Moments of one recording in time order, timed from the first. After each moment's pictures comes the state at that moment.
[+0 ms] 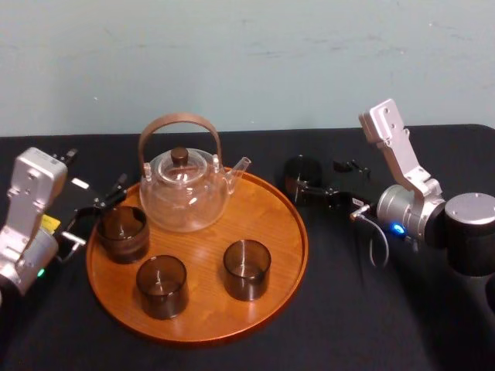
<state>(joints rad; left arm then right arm) -0.20 0.60 0.45 -1.41 -0.25 -0.12 0.03 0.42 0.33 -0.39 -1.21 0.24 0.27 0.37</state>
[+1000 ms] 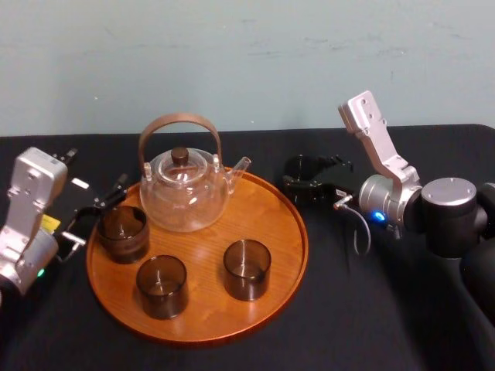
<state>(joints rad) -0.20 0.60 0.45 -1.41 -0.25 -0.12 0.03 0.53 0.25 -0.40 -1.05 0.20 0.26 0.40</state>
